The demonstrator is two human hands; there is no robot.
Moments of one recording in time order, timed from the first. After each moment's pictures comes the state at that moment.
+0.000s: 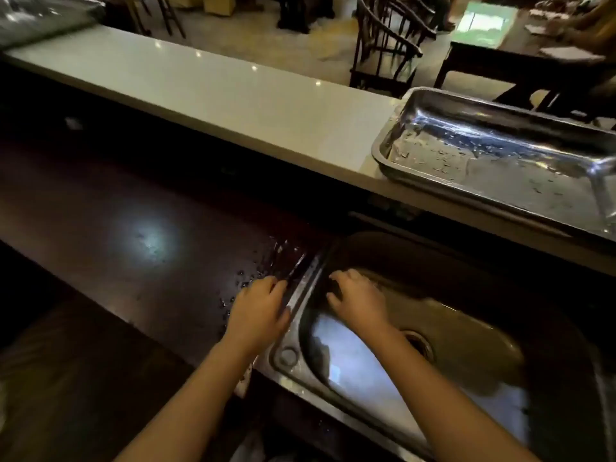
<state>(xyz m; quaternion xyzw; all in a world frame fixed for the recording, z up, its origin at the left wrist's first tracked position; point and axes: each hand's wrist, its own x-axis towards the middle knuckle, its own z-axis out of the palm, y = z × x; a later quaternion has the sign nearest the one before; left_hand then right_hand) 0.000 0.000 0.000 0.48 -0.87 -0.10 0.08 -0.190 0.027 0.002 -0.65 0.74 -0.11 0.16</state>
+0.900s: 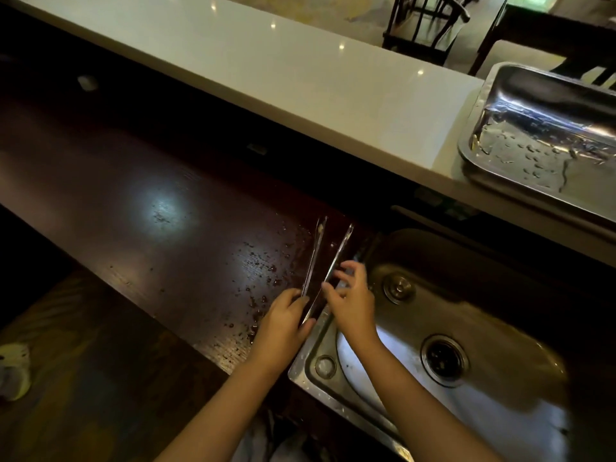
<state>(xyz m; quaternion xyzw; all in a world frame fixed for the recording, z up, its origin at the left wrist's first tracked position) 0.026 -0.014 -0.056 0.53 -0.78 -0.26 0.18 -0.110 -0.018 -0.041 -0.41 0.73 -0.41 0.35</state>
